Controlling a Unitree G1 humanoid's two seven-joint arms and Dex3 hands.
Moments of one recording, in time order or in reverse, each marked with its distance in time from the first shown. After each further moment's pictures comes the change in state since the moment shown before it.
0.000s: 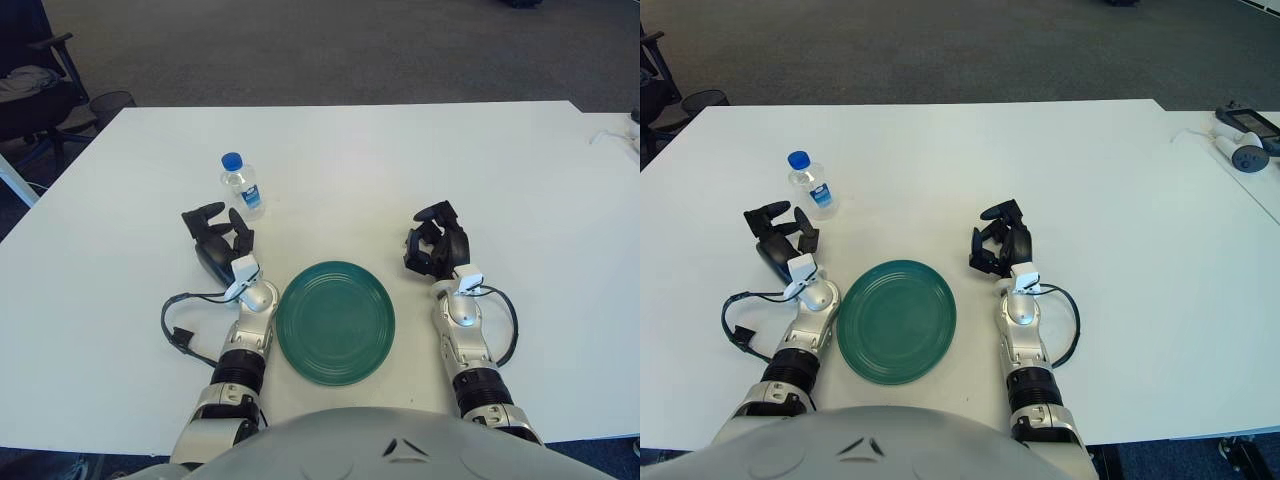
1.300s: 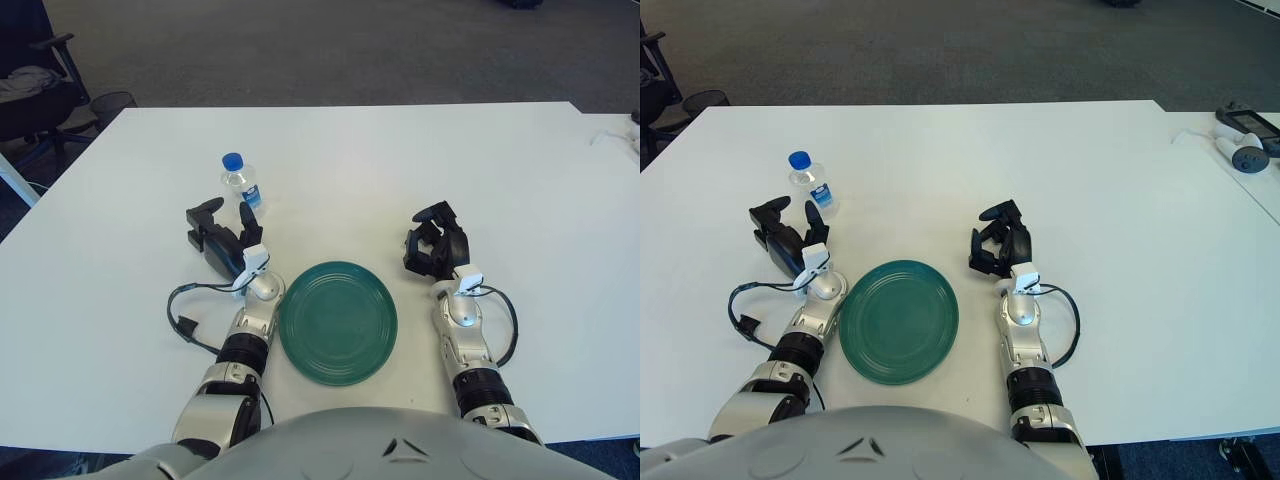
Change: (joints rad) left arm -0.101 0.033 -0.025 0.148 0.064 0.042 0.105; right arm 0.001 0.000 -0.007 0.001 0.002 0.001 0.013
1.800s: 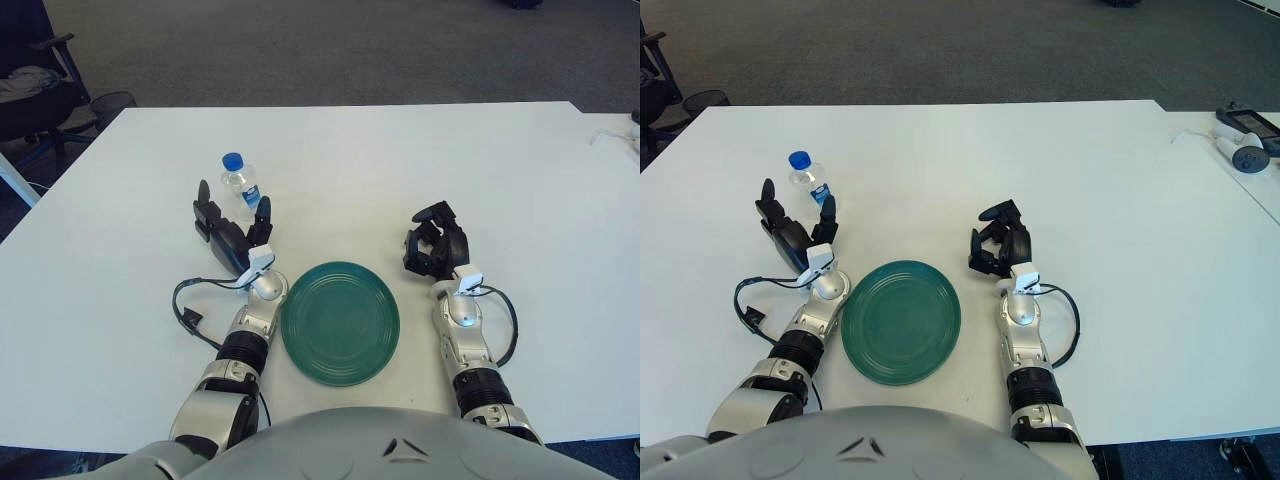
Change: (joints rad) left arm -0.003 0.020 -0.054 0.007 0.003 -0.111 -0.033; right arm 0.000 0.000 -0.001 0.001 0.000 0.000 0.006
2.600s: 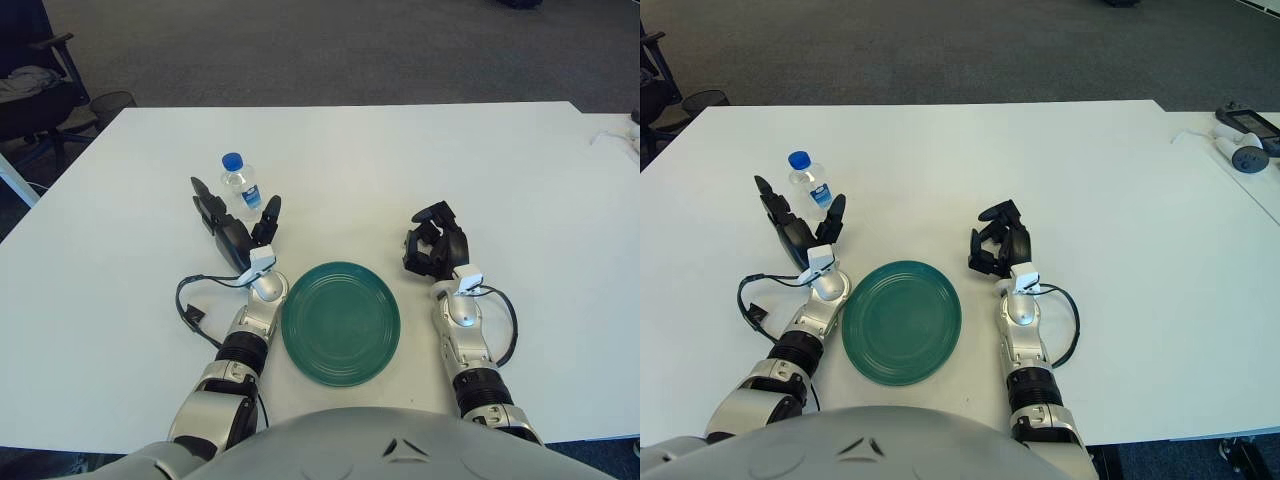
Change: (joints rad) left arm 0.011 0.003 -0.008 -0.019 -0.012 -0.038 -0.058; right arm 0.000 0.000 -0.001 0.001 0.001 -0.001 0.004
